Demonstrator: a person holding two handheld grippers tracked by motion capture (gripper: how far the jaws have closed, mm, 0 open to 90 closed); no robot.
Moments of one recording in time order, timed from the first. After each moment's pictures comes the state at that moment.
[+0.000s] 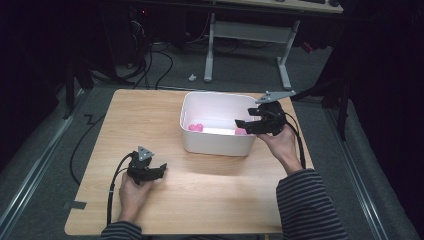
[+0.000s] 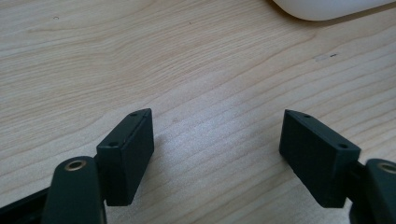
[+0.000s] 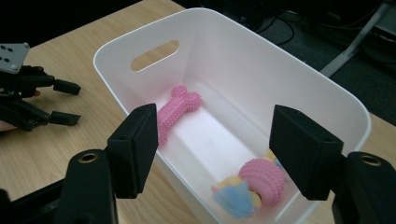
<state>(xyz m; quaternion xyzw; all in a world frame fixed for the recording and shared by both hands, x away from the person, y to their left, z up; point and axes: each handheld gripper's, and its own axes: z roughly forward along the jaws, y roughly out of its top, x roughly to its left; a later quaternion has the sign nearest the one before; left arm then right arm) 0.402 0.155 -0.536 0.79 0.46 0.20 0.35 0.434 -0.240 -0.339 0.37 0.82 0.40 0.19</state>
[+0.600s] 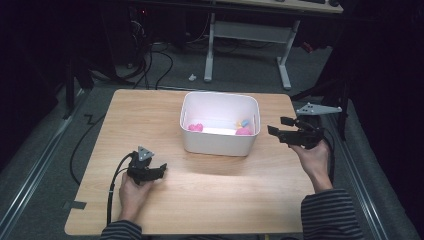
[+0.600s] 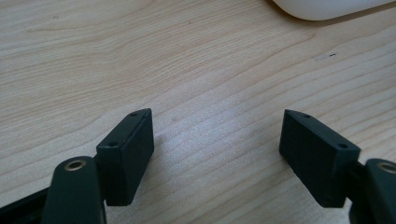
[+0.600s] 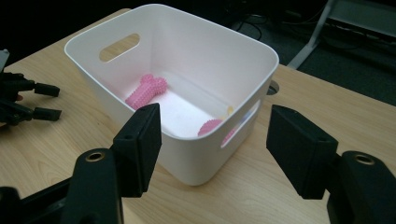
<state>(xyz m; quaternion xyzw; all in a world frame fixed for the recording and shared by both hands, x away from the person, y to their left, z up) 0.402 0.155 -0.536 0.79 0.46 0.20 0.36 0.388 -0.320 -0.341 0.43 0.77 0.42 0.21</state>
